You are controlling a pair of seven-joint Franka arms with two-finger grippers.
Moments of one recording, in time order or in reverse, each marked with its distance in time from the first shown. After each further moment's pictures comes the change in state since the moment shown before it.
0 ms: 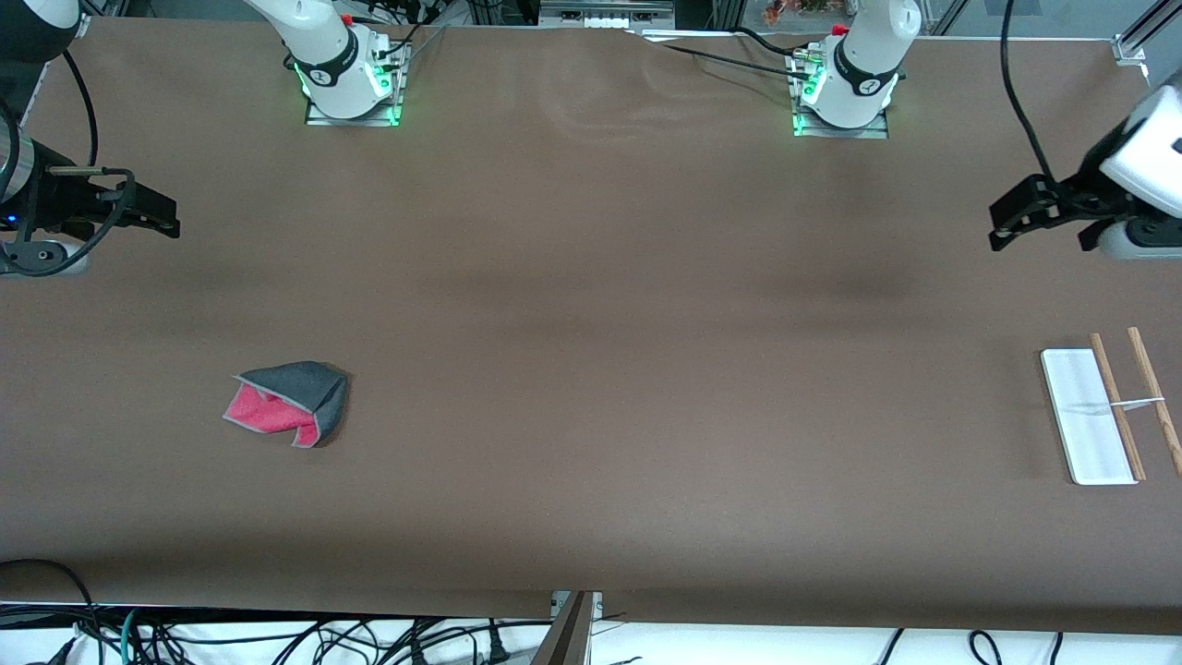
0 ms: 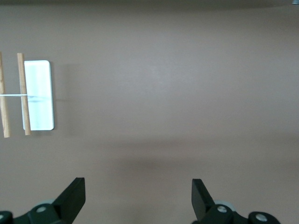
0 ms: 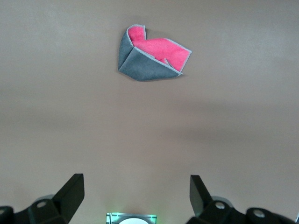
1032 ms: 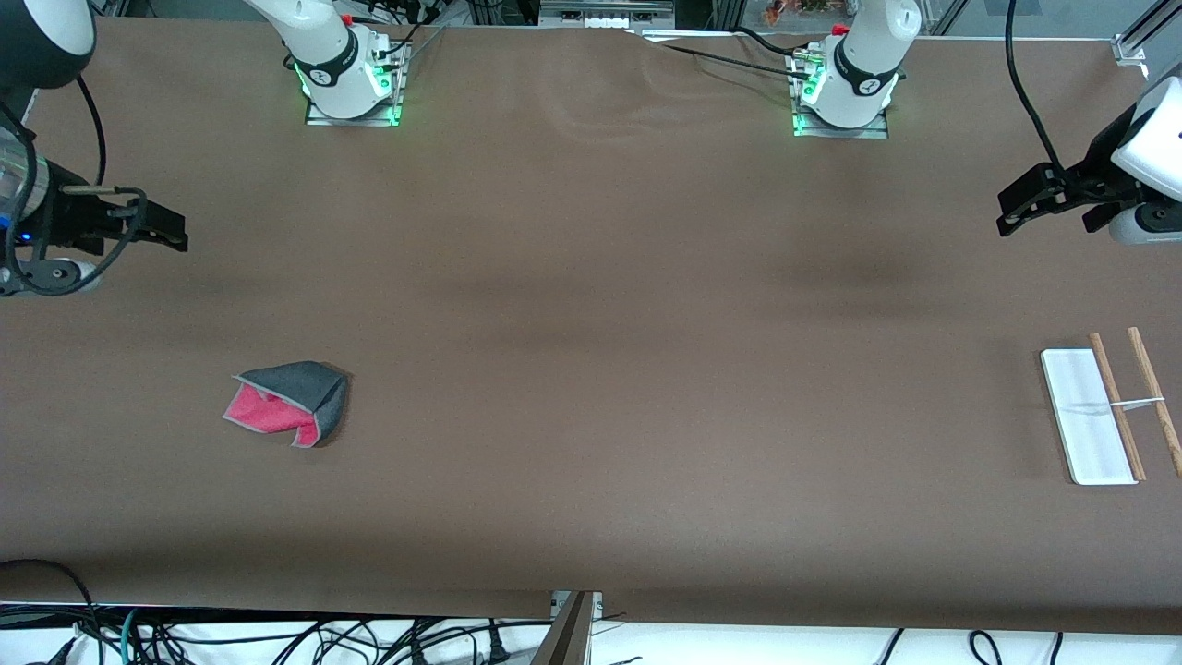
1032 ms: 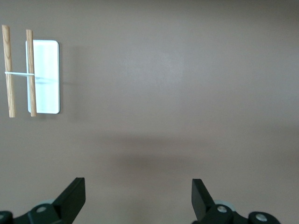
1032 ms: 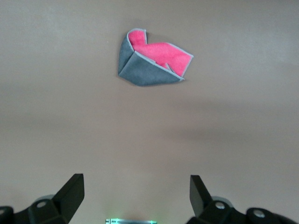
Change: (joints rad) left arm -0.077 -0.092 0.144 -0.148 -0.014 0.025 -0.004; right arm 0.003 0.046 0.005 0.000 0.000 0.045 0.001
